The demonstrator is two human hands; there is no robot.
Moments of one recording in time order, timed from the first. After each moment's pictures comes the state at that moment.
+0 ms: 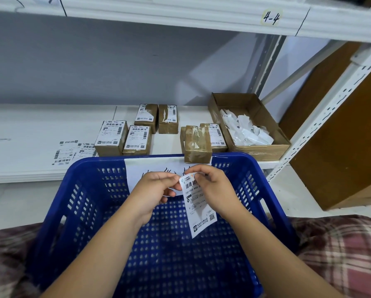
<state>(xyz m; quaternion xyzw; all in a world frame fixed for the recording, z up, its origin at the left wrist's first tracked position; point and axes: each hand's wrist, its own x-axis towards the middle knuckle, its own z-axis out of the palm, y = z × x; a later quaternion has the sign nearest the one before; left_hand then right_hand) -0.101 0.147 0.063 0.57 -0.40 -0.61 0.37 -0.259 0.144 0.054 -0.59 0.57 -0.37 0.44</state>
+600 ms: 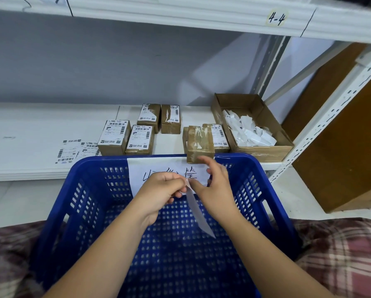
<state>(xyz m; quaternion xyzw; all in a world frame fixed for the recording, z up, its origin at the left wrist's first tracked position) -0.109 0.151 0.066 0.58 -0.43 -0.59 0.36 -0.250 0.150 0.043 -0.59 0.60 -0.39 0.37</state>
